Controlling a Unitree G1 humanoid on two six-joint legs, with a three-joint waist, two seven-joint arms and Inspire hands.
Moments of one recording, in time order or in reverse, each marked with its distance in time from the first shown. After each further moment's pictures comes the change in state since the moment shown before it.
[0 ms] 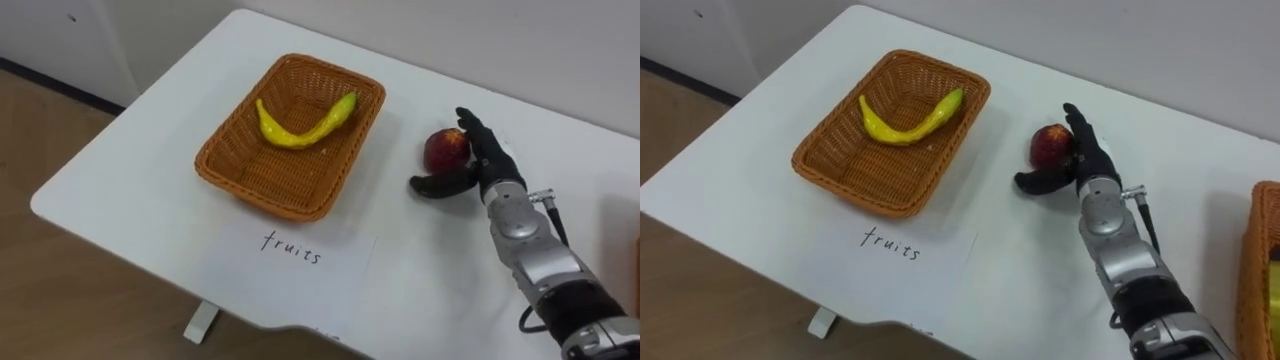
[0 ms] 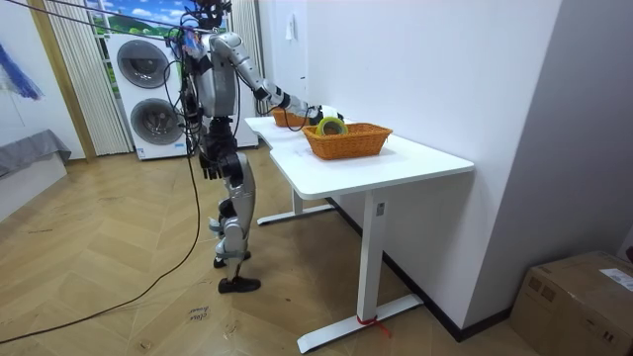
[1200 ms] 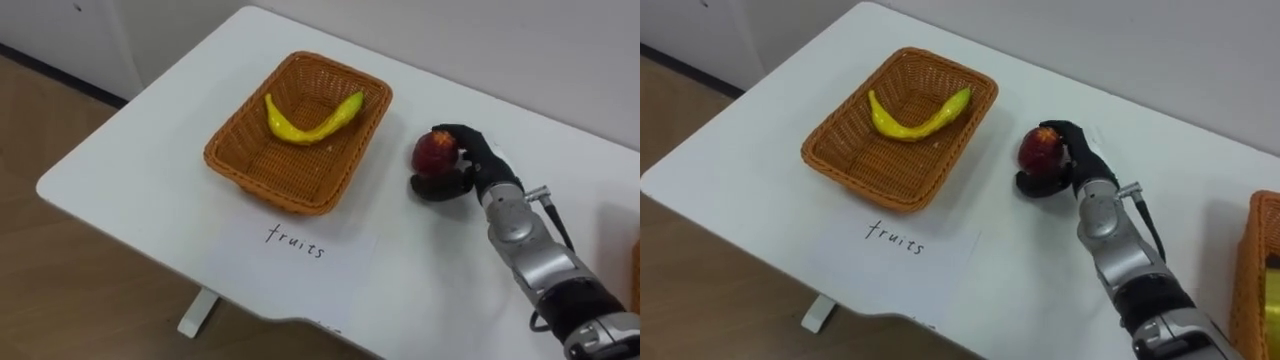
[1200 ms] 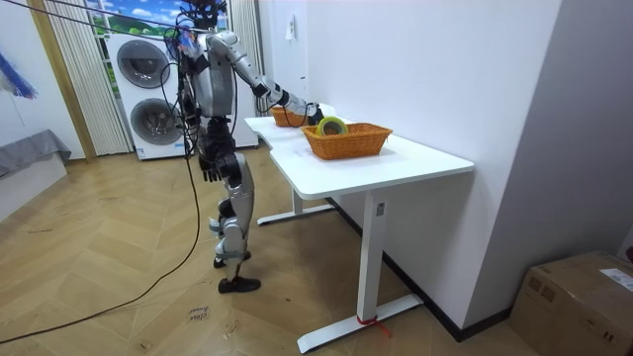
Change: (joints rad) left arm -0.029 0.013 -0.002 -0.002 -0.001 0.025 -0.017; right arm -0.036 -0.026 0.053 0.049 -0.125 0.024 0.006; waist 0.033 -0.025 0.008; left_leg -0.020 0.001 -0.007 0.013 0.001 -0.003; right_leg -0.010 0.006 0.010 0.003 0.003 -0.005
